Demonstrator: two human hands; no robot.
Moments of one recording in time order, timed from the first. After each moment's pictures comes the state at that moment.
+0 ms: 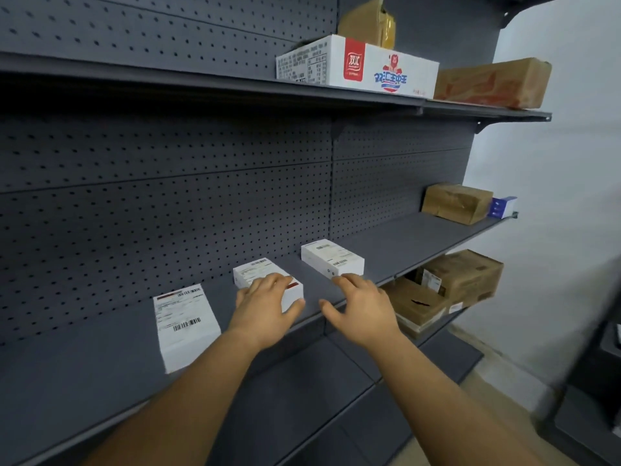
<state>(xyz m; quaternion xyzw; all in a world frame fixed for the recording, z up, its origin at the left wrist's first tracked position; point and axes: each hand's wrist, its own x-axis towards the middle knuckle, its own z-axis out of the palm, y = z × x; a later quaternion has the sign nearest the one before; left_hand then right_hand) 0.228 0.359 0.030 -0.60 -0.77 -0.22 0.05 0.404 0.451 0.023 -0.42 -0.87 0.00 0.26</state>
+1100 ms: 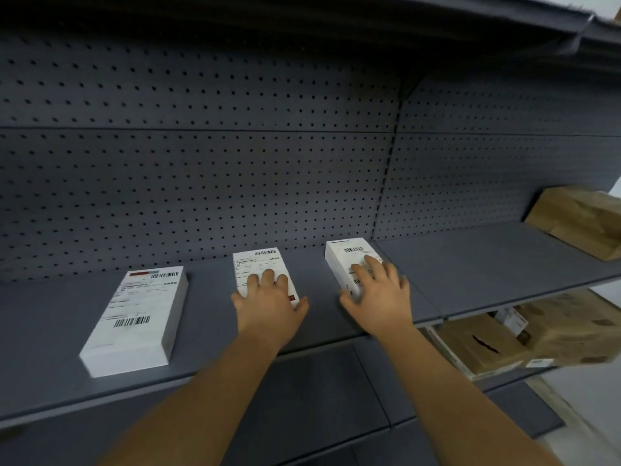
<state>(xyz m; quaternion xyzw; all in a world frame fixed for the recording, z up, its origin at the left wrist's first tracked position) 0.224 0.504 -0.023 -0.35 -0.92 -0.11 0.09 0.345 0.665 -0.033 -0.34 -0.91 0.00 0.22</state>
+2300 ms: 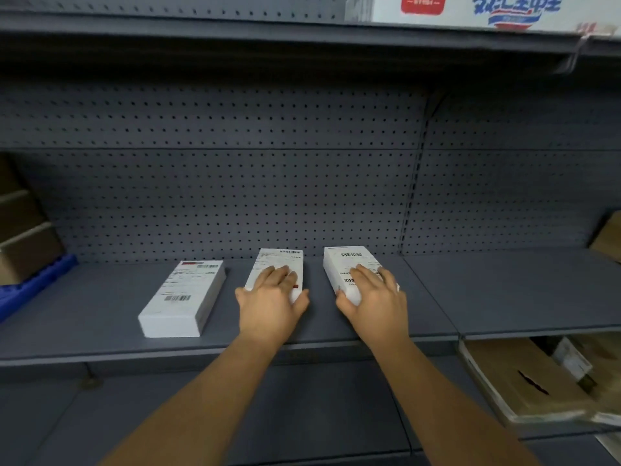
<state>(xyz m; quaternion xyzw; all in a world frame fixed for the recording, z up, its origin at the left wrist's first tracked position) 0.258 0.472 -0.002 -0.30 -0.92 -0.18 0.19 0.347 0.639 -0.026 -0.23 -0.89 0.08 0.38</state>
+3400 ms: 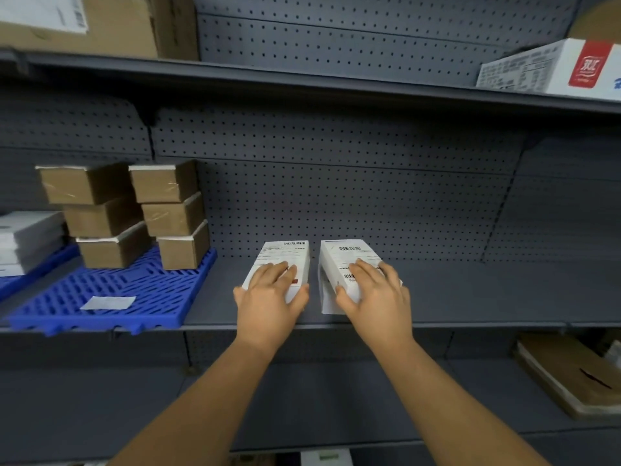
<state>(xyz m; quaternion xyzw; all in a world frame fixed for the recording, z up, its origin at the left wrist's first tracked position) 0.175 0.130 0.023 -0.29 -0.87 -0.33 0.25 0.265 0.294 0.022 -0.21 -0.89 0.04 0.41</state>
